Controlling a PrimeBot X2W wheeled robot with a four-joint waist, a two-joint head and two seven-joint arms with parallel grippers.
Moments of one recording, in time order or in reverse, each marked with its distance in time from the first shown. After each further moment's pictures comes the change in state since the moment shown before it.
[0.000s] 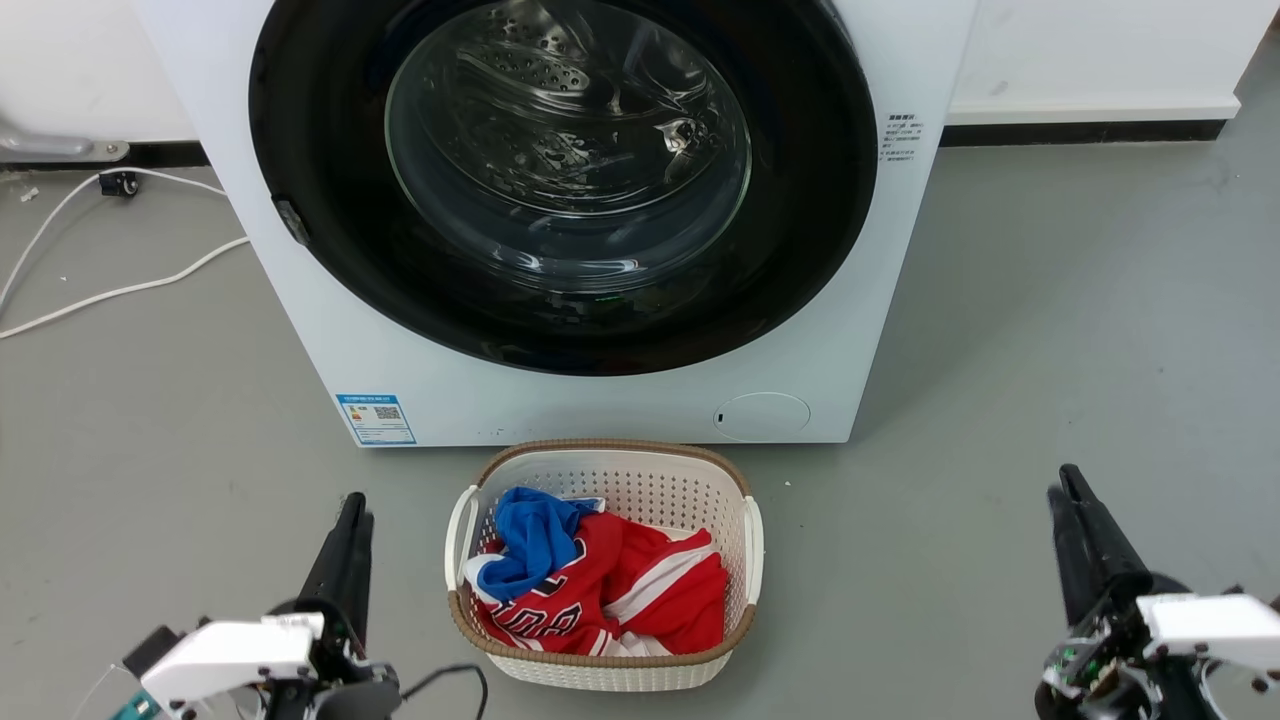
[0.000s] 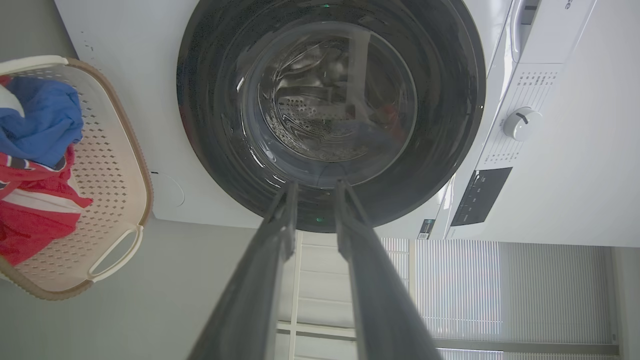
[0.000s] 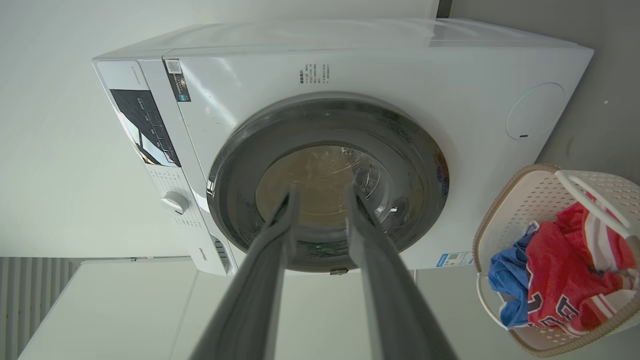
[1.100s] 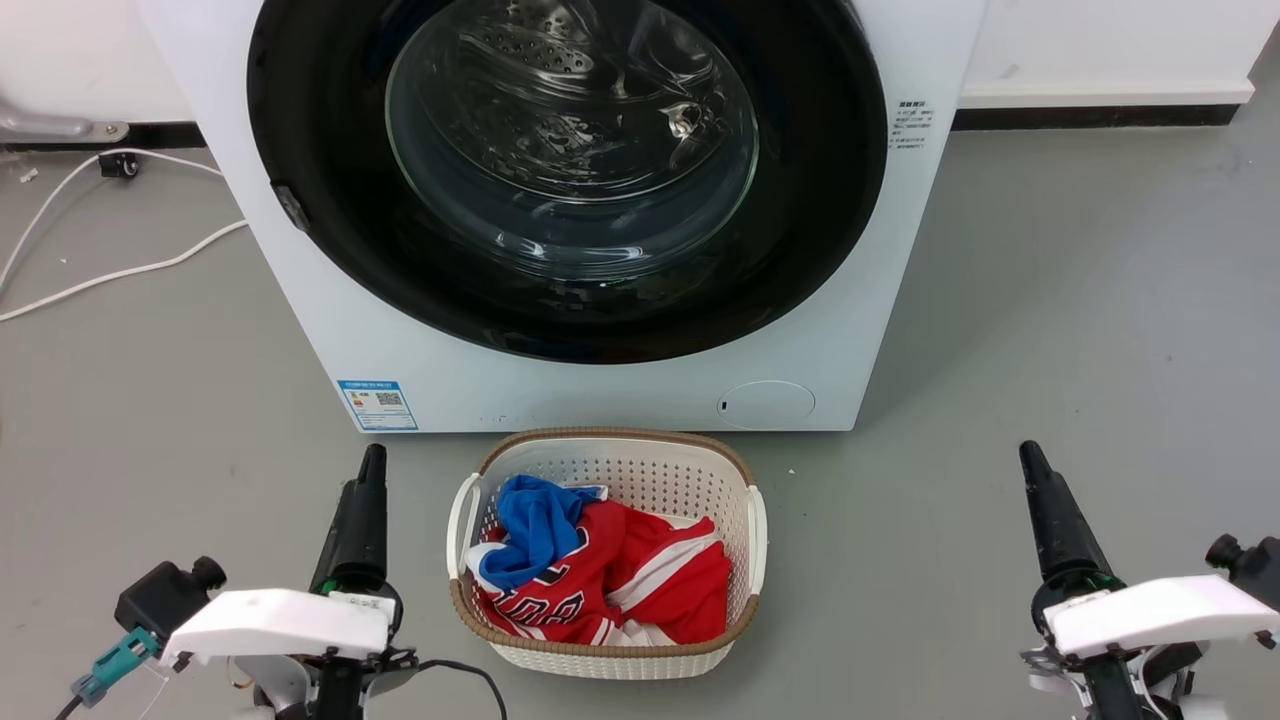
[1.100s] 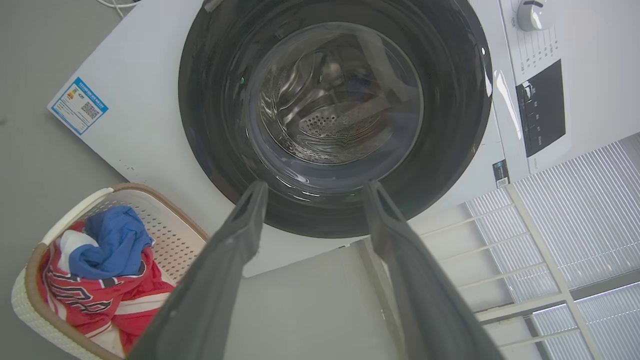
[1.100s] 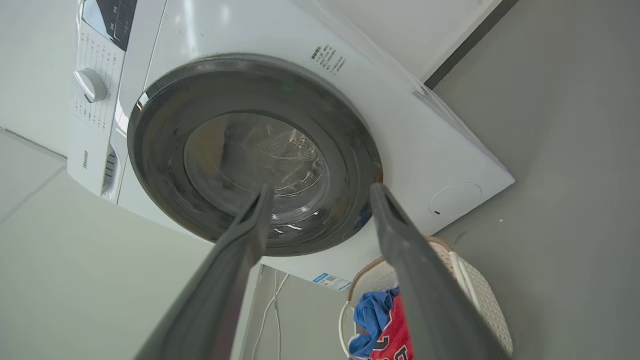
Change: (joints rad) left arm 0.009 -0.002 -0.065 -0.098 0.505 0.000 -0.142; right arm 0.030 -0.009 0.091 -0.090 -0.586 0.000 -0.138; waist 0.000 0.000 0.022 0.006
